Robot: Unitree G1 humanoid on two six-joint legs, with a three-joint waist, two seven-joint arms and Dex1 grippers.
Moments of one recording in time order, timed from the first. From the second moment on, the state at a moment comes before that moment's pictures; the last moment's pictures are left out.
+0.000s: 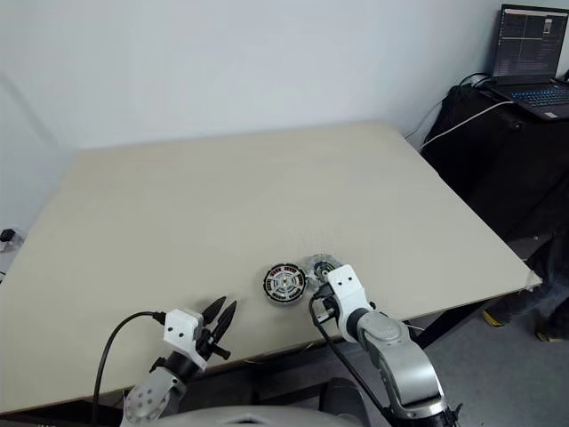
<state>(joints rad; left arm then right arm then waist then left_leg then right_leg) 0.48 0.18 -0.15 -0.08 -0.12 -0.25 -0.36 0.14 -0.23 0.19 -0.44 0.07 0.94 0.36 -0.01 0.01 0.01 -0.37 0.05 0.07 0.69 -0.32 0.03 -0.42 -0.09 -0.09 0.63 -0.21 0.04</state>
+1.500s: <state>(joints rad) 0.47 0.18 -0.15 -0.06 -0.12 -0.27 -0.37 0.09 -0.40 0.39 -0.32 -0.18 0.64 0.32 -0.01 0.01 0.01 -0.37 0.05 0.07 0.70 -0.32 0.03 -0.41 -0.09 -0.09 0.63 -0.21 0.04</state>
